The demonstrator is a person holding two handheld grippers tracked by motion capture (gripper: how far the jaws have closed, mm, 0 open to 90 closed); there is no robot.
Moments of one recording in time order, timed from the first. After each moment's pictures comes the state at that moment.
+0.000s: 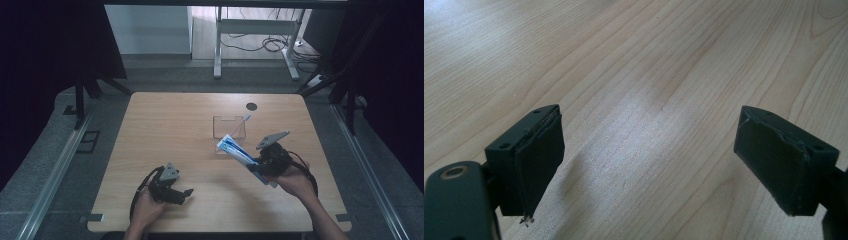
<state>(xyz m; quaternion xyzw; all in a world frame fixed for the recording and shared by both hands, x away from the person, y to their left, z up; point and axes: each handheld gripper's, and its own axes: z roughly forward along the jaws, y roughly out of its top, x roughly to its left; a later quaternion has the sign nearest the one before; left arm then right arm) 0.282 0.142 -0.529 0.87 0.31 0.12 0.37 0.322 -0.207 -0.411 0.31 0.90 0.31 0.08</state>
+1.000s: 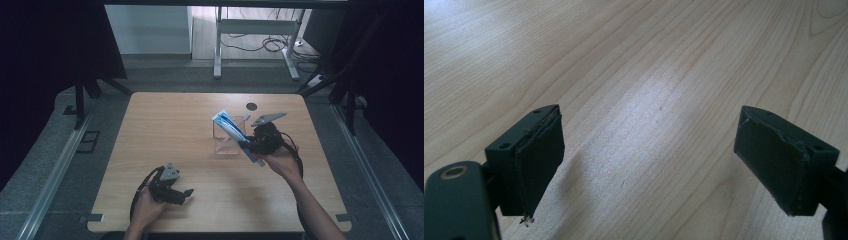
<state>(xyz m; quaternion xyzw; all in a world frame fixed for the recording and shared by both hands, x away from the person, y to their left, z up) 0.282 0.141 -0.529 0.86 0.31 0.11 0.38 0.368 -0.189 -0.397 0.33 0.86 0.37 0.11</state>
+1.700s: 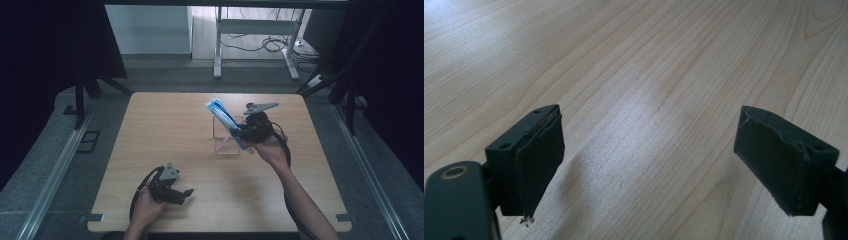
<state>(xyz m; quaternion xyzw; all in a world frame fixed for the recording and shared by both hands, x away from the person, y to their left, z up) 0.282 0.142 -0.529 0.86 0.31 0.11 0.38 0.399 -0.168 -0.395 0.33 0.84 0.41 0.12</state>
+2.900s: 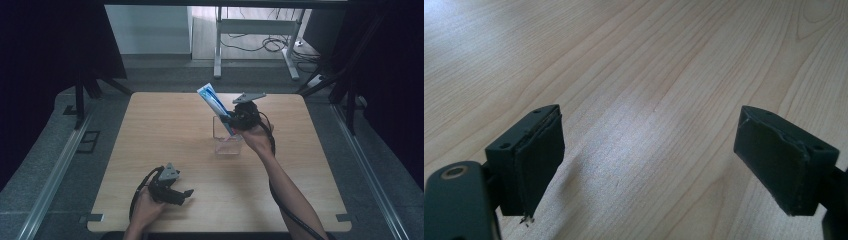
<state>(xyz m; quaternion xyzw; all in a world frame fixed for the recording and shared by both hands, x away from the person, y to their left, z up) 0.281 0.143 -0.528 0.86 0.31 0.10 0.38 0.438 -0.139 -0.399 0.33 0.82 0.44 0.16</state>
